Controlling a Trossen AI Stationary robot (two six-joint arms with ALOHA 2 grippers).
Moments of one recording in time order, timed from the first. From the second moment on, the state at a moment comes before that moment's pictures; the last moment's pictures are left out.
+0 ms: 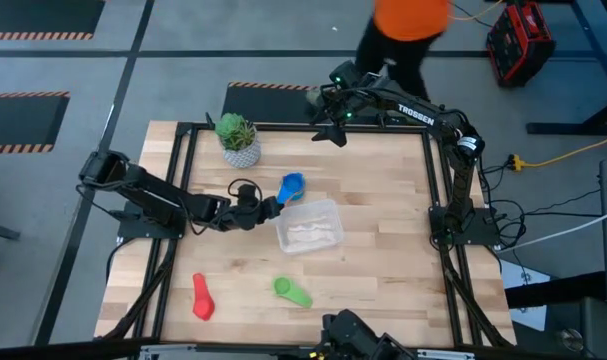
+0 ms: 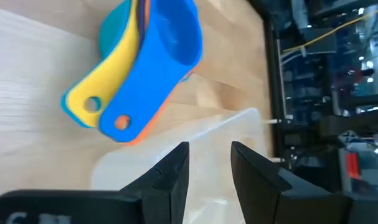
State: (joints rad) left arm -0.20 1.38 0.59 0.19 -0.61 -1.65; right arm -0.66 1.94 1.79 -0.77 -0.65 -0.46
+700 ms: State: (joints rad) left arm -0.19 0.97 0.59 -0.04 -0.47 -1.30; right arm -0.63 1.94 1.79 -1.01 -0.71 -0.64
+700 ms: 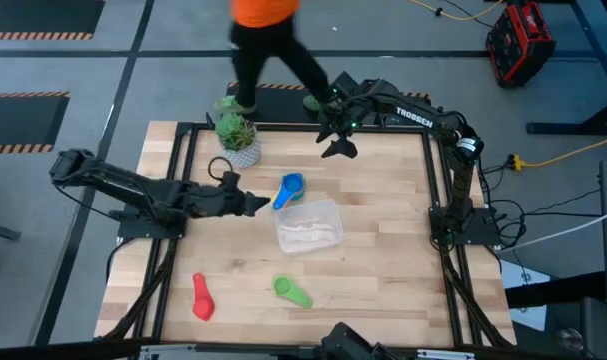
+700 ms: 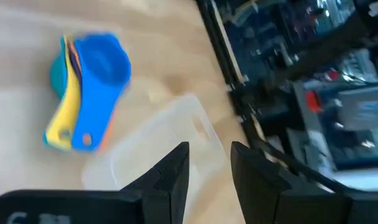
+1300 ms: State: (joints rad) left arm -0.20 0.87 0.59 -0.66 0.11 -1.50; right arm -0.60 1.94 1.79 -1.01 -0.71 -0.64
